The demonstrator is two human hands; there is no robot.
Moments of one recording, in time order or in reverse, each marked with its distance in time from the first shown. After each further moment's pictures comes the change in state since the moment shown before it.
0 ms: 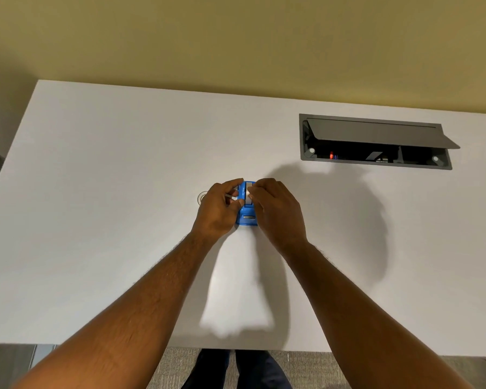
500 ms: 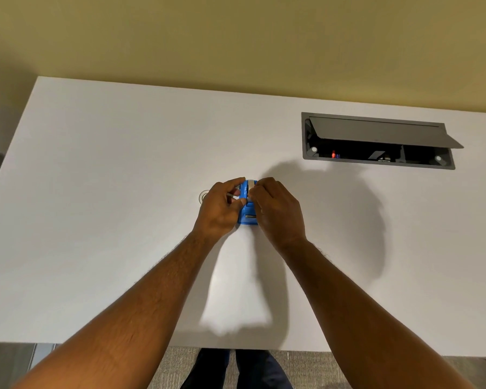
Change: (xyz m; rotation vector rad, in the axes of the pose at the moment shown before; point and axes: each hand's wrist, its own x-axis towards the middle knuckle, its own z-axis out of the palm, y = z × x) left_hand 0.000 -0.003 0.000 -0.021 0.002 0.013; right_hand -0.002 0.002 0.010 -0.090 -0.004 -0.035
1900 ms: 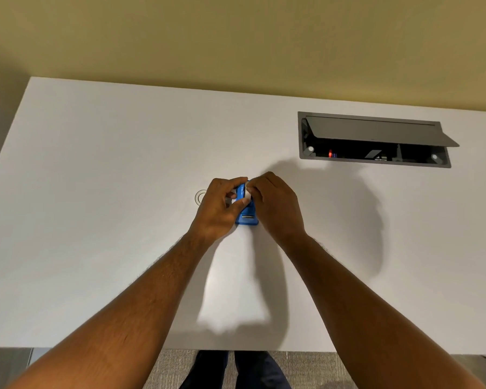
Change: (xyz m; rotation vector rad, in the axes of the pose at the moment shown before) left_hand -0.001 0.000 -0.001 -0.058 -0.046 0.159; right_hand 0.016 -0.006 -0.015 0.209 -0.082 0.226
